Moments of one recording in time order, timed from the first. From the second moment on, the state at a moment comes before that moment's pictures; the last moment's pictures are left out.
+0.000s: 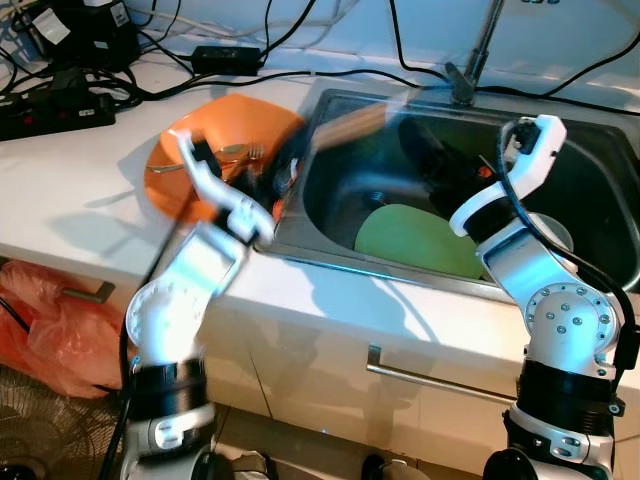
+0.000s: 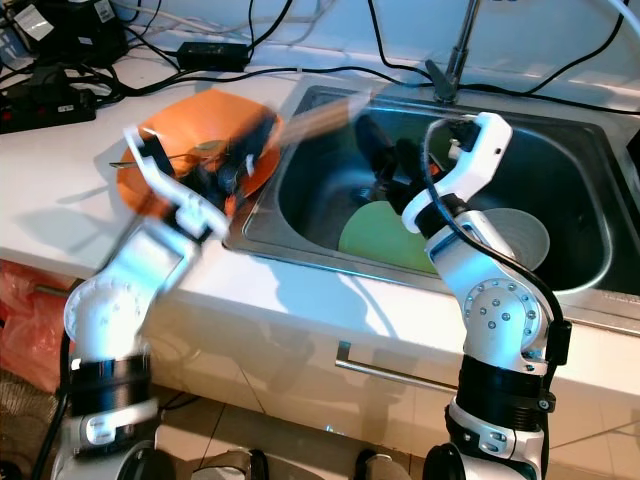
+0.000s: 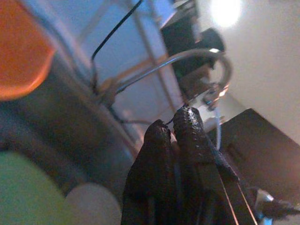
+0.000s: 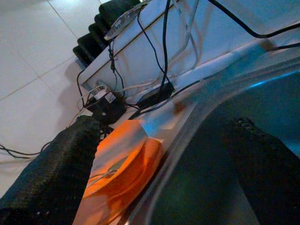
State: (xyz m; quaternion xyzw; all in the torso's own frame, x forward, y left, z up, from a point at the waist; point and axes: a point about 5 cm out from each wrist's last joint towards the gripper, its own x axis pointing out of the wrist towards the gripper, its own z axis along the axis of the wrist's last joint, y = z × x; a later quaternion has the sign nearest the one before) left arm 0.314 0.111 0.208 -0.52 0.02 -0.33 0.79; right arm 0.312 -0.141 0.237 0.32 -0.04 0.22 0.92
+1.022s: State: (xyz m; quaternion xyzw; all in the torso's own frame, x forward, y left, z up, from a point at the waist) left arm 0.300 0.110 0.218 -0.55 0.05 -0.39 0.74; right arm 0.324 -0.124 0.228 0.42 -0.02 0.23 0.88
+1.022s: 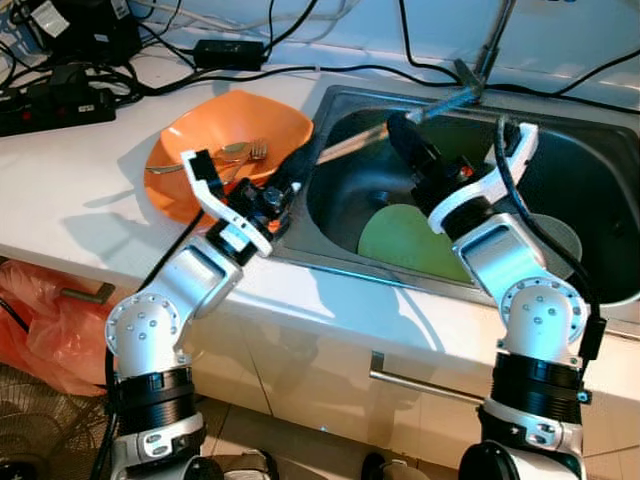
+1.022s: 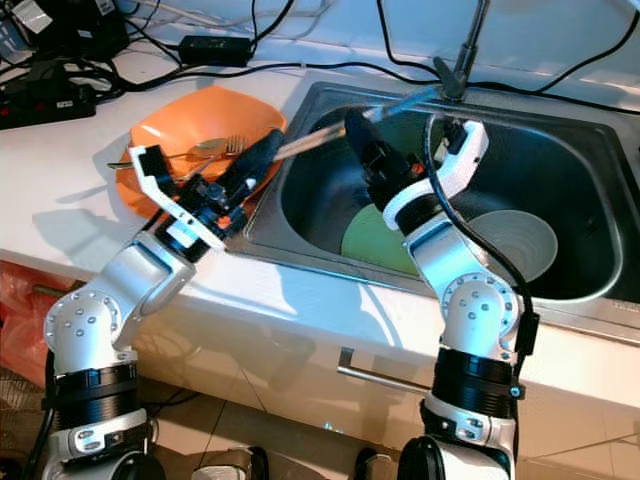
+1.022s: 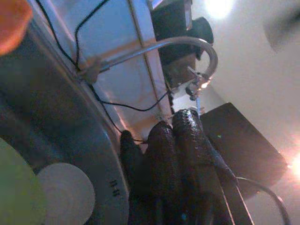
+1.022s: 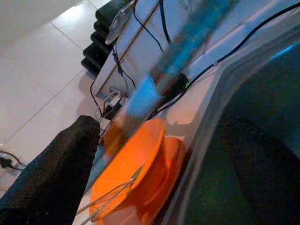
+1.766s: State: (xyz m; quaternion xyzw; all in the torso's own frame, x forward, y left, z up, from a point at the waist) left arm 0.295 0.112 0.210 -0.55 0.08 -0.38 0.74; right arm 0.332 -0.126 0.237 0.44 -0.05 0.23 0.87
